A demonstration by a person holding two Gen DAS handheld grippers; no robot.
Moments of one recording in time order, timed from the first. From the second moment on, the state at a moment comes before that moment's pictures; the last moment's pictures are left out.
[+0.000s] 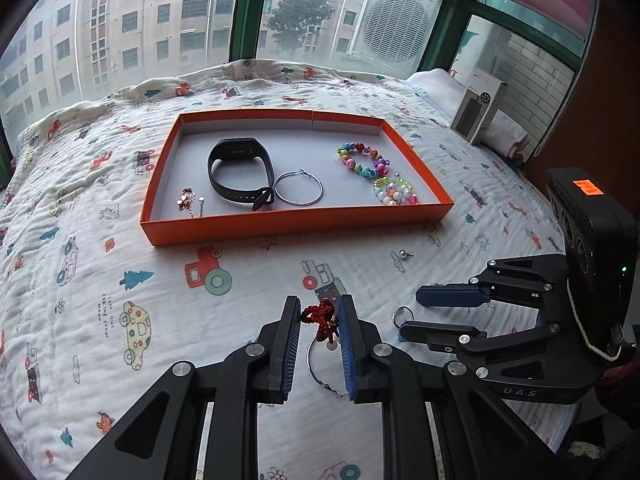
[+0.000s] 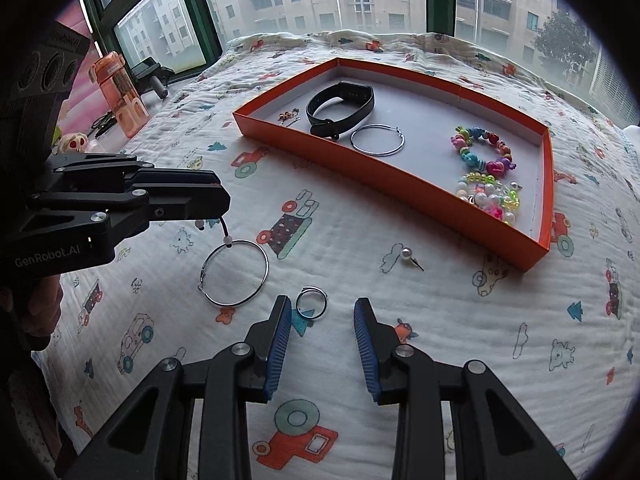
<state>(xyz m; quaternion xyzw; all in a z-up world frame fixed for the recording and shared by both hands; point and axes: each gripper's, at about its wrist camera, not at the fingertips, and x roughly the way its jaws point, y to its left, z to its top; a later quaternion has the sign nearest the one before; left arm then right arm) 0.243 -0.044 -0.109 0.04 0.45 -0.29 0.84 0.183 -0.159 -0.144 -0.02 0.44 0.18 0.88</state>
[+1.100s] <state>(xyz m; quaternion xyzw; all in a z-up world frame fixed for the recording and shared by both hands) 0.229 -0.019 -0.083 -0.01 0.44 -0.26 0.86 0.178 -0.153 -0.136 -0.03 0.44 0.16 0.88</state>
